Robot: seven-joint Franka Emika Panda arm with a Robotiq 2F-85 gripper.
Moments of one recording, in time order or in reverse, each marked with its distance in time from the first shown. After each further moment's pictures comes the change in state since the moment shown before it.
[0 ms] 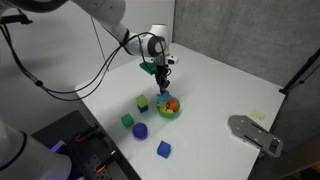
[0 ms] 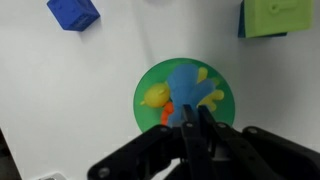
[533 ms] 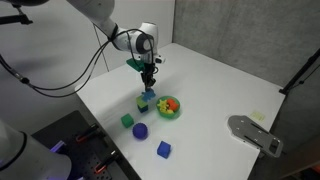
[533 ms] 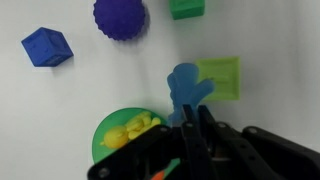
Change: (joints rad) arm 0.000 -0.069 0.105 -0.084 0.072 -0.077 -0.046
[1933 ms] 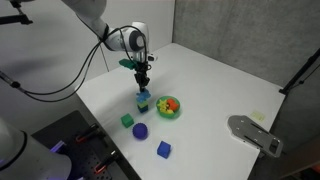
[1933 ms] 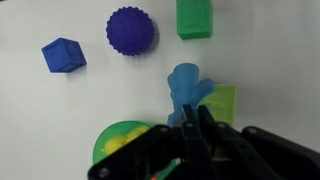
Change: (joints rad) arm 0.050 -0.028 0.022 -0.040 -0.102 -0.052 0.066
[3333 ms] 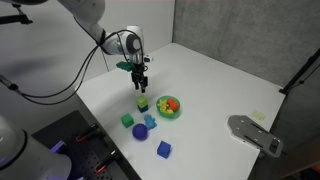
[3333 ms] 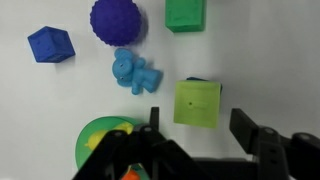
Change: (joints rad) arm 0.065 0.043 -0.016 0.000 -0.035 0.060 0.041
